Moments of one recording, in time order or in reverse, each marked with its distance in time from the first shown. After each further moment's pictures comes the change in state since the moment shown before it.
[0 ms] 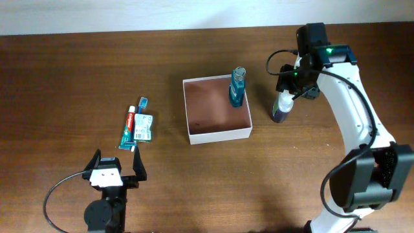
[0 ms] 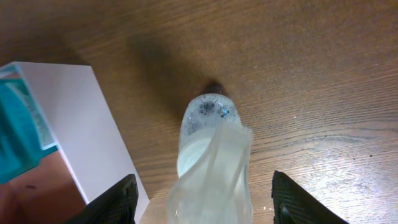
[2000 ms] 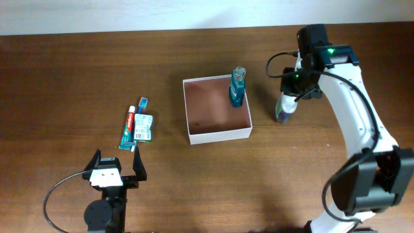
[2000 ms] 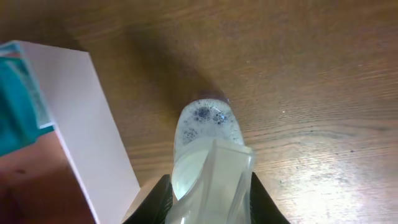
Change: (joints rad) left arm 0.000 0.000 0.000 0.000 0.000 0.000; right arm 0.000 -0.041 0.000 -0.040 0.012 -0.062
